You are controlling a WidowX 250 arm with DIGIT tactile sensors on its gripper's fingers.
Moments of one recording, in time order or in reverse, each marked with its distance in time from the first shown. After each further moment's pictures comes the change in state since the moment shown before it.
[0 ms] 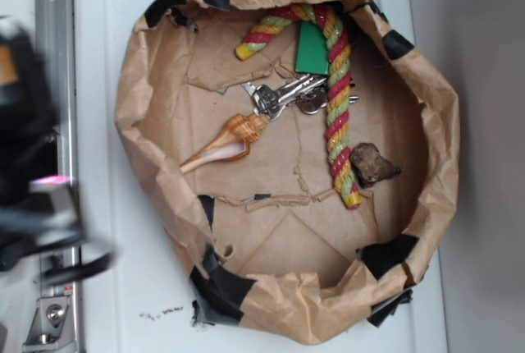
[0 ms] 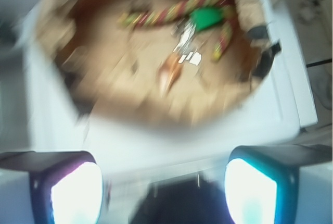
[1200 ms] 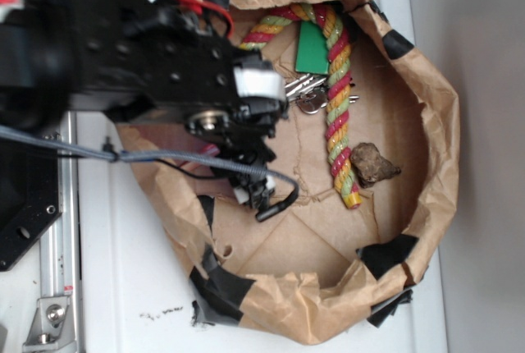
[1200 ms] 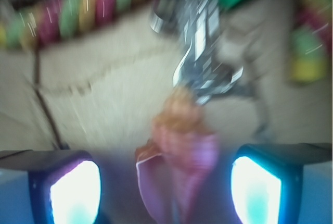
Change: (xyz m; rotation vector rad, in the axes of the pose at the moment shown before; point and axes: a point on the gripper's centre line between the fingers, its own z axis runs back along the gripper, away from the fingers) arm 0.037 -0.012 -0.170 -0.054 0.099 0.102
